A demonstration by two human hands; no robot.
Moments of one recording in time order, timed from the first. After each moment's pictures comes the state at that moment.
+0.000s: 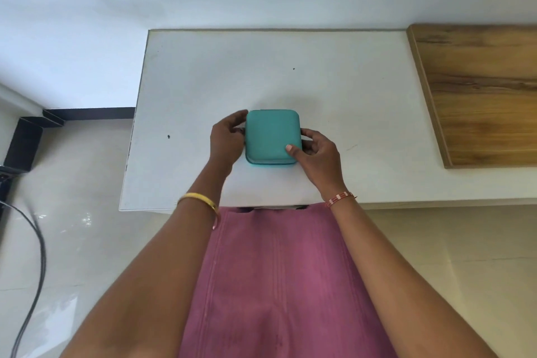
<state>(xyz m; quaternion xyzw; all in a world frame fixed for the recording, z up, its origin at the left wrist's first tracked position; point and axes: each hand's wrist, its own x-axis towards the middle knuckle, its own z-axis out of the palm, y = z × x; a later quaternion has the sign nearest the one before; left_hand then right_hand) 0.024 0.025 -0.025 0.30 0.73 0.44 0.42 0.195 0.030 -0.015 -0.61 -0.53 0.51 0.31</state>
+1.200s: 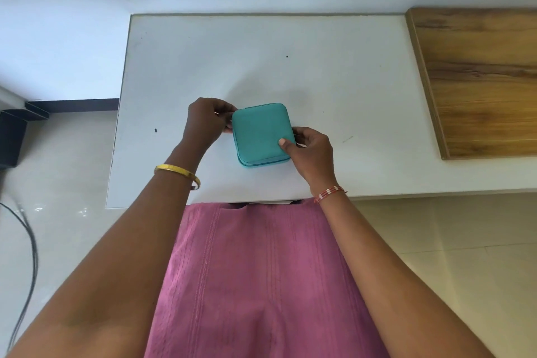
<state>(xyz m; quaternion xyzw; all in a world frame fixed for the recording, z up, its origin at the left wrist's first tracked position) -0.001 0.044 -0.020 0.41 0.76 0.33 0.38 0.188 0.029 -0.006 -0.64 -0.52 0.48 0.28</state>
